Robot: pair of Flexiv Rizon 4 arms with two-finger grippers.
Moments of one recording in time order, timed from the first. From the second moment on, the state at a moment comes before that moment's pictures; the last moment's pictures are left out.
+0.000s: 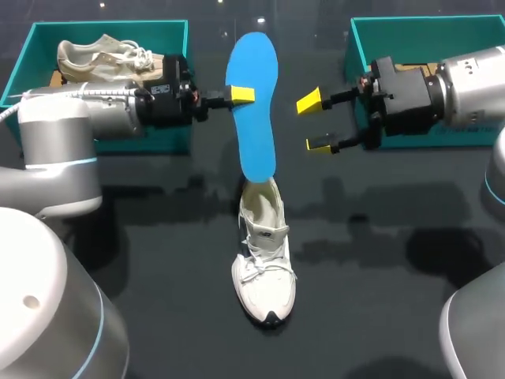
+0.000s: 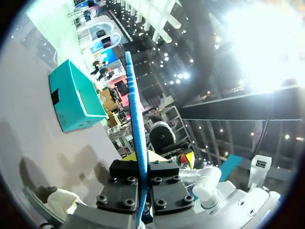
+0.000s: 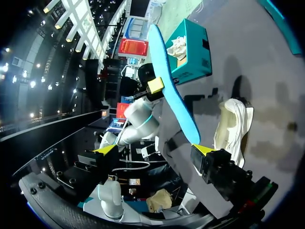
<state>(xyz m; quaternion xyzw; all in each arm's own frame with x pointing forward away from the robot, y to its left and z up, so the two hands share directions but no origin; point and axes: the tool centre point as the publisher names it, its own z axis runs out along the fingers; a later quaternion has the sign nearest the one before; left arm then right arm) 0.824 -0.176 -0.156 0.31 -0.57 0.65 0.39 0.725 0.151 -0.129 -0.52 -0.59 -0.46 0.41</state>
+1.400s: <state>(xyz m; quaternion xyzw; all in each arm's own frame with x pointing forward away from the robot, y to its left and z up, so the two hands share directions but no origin) 0.842 -0.163 -0.111 -0.10 -0.68 0.73 -0.04 0.734 0.159 -0.135 -0.51 -0.57 -0.46 0.45</state>
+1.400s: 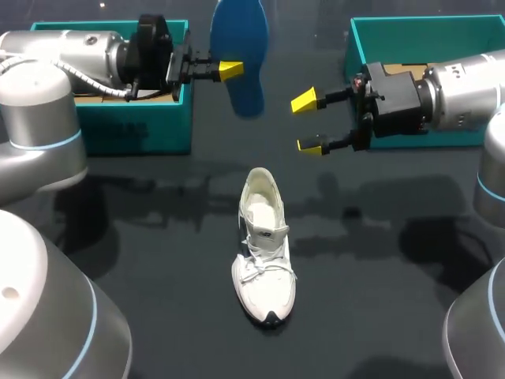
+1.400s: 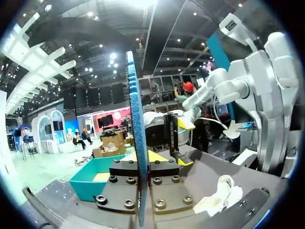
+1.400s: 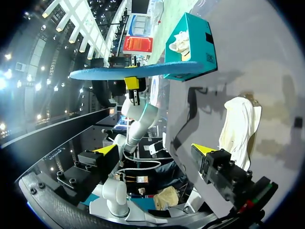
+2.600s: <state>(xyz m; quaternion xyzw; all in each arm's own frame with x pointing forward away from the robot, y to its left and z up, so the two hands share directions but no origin) 0.837 -0.161 -0.139 -0.32 -0.64 0.65 -0.25 0.734 0.159 -0.135 -0.51 -0.58 -0.46 0.45</state>
